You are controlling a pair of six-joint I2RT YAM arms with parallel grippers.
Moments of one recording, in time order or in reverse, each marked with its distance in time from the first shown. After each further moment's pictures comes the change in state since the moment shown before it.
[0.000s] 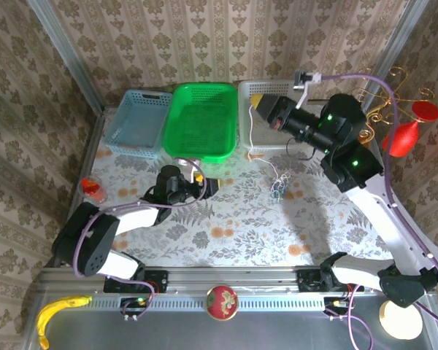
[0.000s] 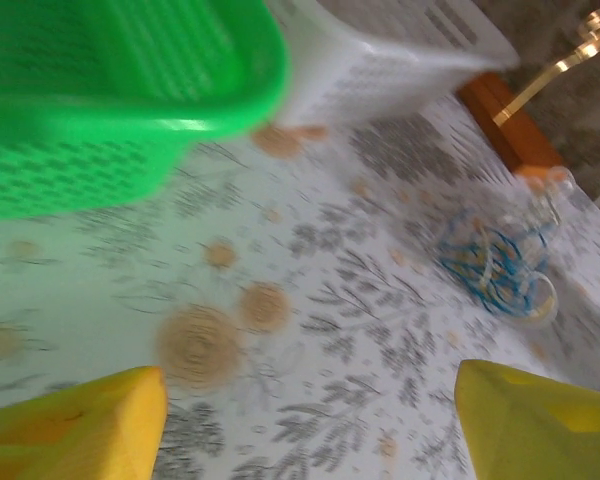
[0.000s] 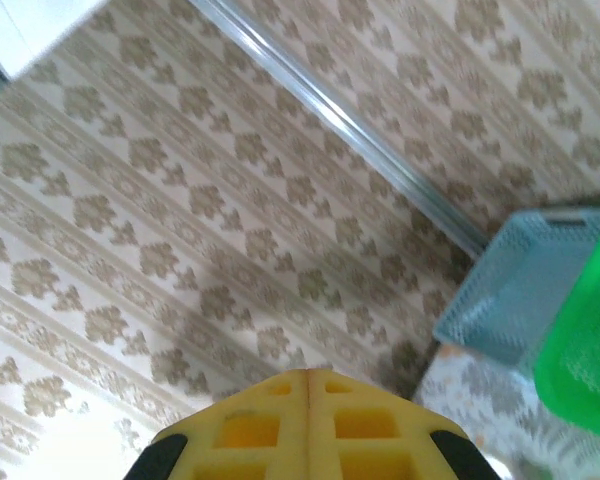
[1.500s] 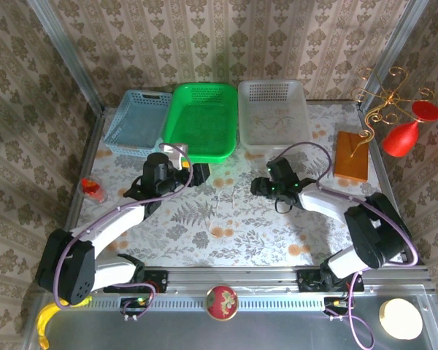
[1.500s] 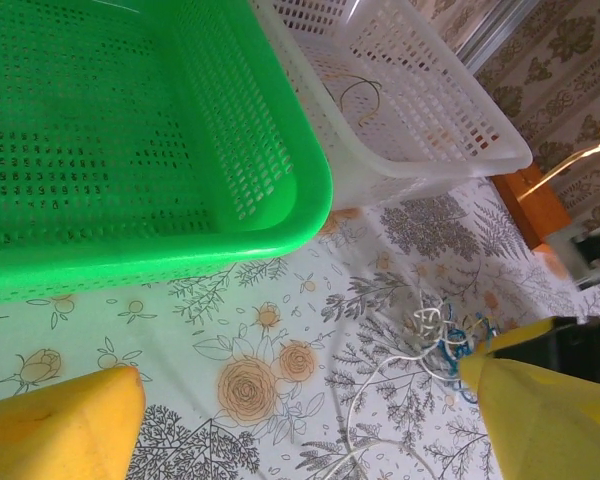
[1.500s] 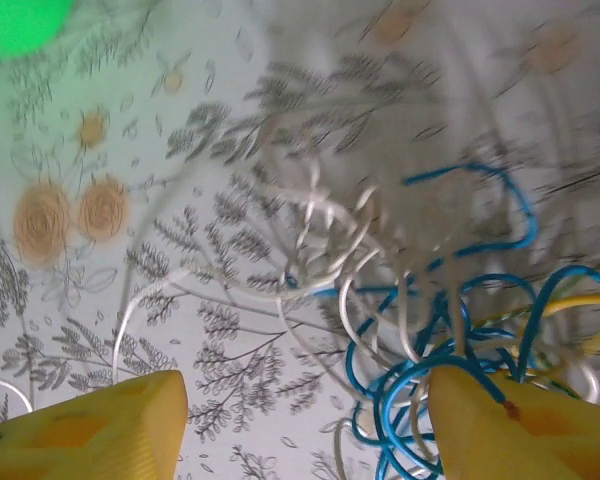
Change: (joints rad) left arm 0.044 -0.180 0.144 -0.323 -0.044 -0.013; right arm 0.007 0.352 -0.671 0.020 0.339 -0.228
